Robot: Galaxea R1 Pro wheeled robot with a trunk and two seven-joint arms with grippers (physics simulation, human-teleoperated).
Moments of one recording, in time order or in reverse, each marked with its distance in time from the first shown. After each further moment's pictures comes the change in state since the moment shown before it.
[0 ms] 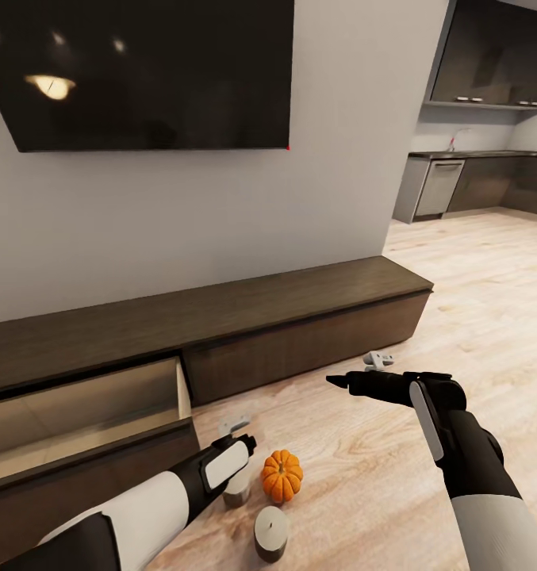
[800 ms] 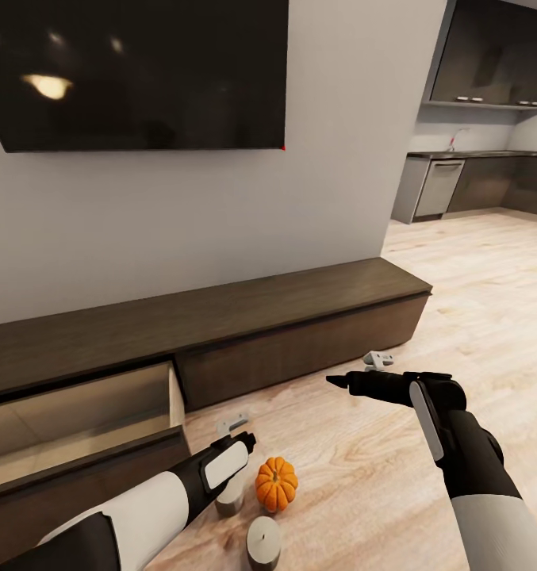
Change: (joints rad) left arm 0.000 0.000 0.000 0.004 0.001 -0.044 -0.020; right arm 0.000 0.000 0.000 0.000 0.003 0.000 0.000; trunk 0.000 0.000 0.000
